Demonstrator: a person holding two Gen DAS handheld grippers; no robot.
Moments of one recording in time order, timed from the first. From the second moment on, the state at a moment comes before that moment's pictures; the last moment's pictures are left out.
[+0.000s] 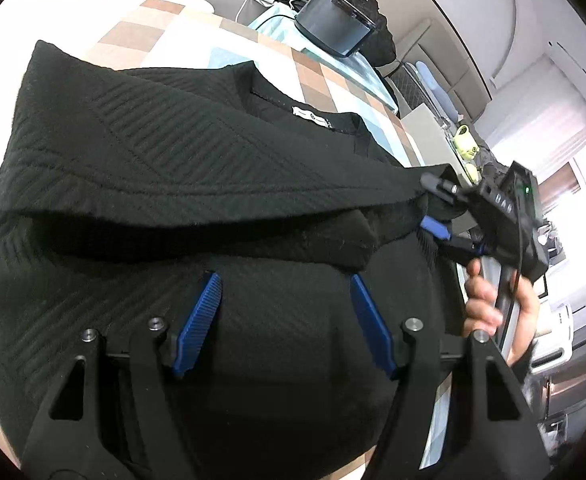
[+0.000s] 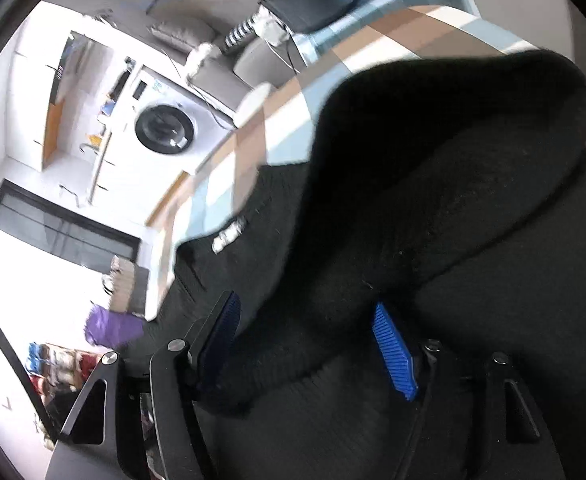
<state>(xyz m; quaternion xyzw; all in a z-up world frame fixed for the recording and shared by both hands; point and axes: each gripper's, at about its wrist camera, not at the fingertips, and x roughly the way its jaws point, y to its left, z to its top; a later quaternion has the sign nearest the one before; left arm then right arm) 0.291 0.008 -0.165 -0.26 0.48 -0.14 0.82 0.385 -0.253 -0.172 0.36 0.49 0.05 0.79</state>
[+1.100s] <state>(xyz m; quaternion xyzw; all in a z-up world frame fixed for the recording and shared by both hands) 0.330 0.093 -0.143 -0.26 0.46 -0.12 0.84 0.330 -0.287 -0.116 0.31 0.44 0.06 0.84</state>
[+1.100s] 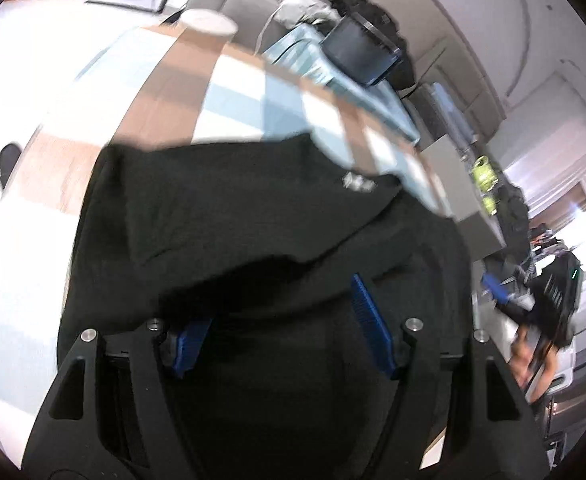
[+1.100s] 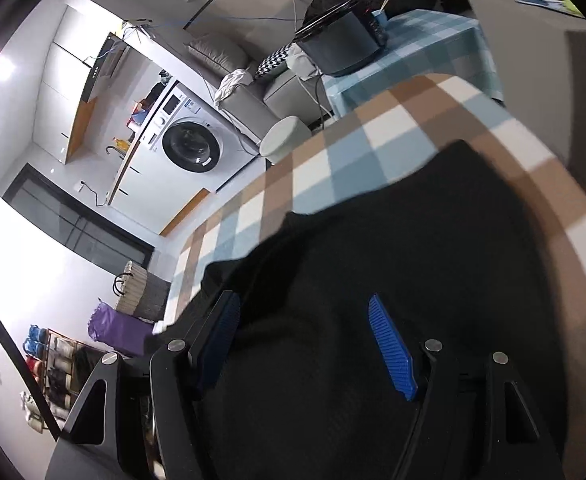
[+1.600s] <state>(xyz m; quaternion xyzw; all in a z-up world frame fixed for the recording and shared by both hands) 0.331 0.164 -0.091 -0.24 0.36 -0.05 0.90 0.282 -0.330 -0.113 0.25 0.45 -0.02 0.86</state>
